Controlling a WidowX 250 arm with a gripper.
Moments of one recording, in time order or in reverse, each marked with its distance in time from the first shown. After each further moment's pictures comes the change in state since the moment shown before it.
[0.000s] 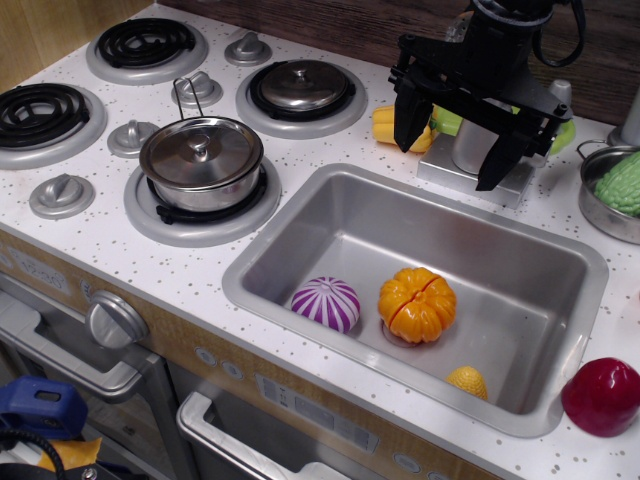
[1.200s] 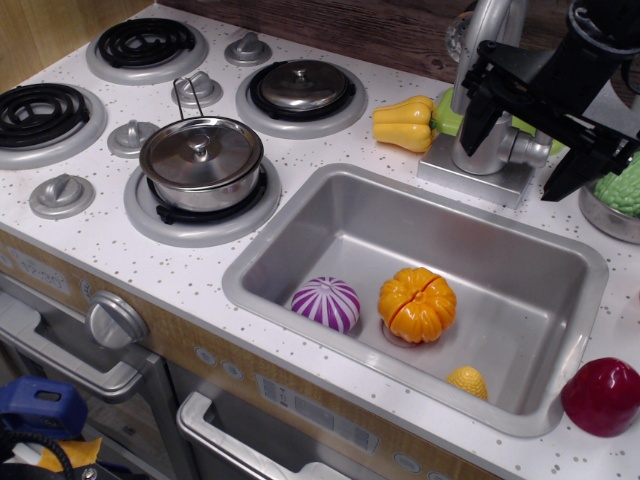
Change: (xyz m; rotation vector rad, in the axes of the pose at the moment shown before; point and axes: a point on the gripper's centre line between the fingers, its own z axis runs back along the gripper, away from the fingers) arm 0.018 -0.042 0.004 0.080 -0.091 -0.030
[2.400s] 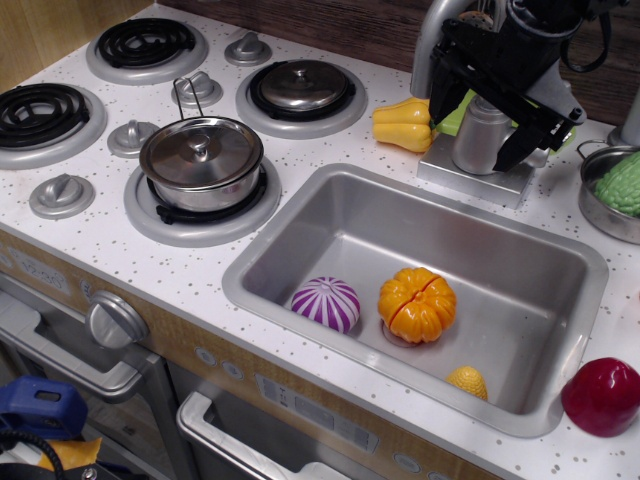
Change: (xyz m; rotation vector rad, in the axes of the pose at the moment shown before) arm 0.024 0.037 -0.020 0.003 -0.040 -0.179
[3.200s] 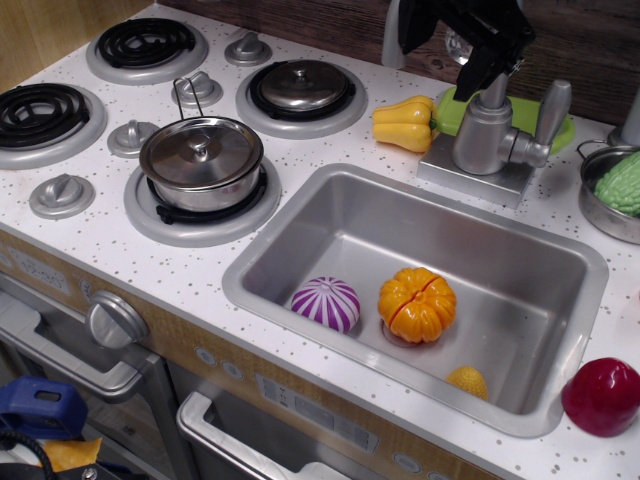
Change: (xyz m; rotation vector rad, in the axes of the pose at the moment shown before) arm 0.020 0.054 0.012 -0.029 -0.036 -0.099
